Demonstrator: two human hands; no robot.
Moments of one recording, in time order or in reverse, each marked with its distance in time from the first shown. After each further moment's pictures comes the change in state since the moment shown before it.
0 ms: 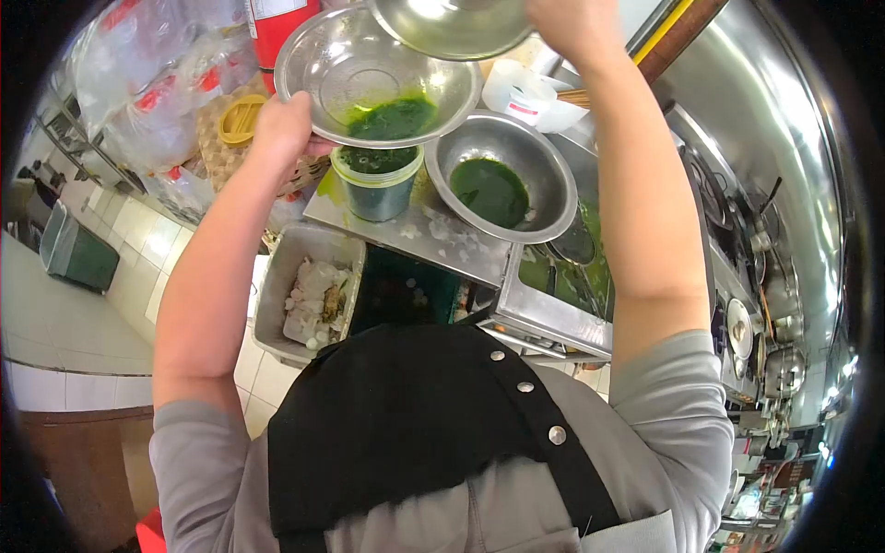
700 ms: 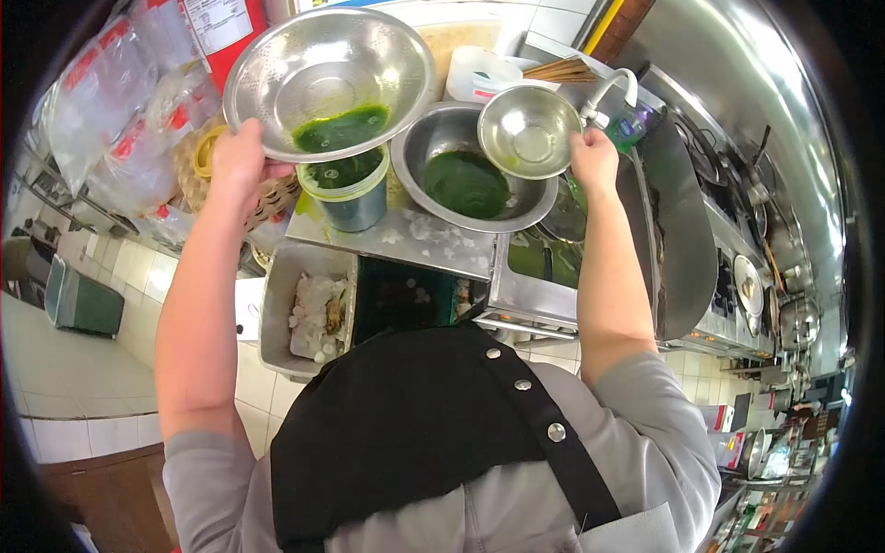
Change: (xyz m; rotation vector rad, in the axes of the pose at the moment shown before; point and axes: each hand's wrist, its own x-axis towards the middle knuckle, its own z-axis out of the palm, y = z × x) left_hand 0.002 0.003 0.001 0.000 0.026 0.022; right_hand -0.219 0.191 -0.026 -0.243 -0.143 0.818
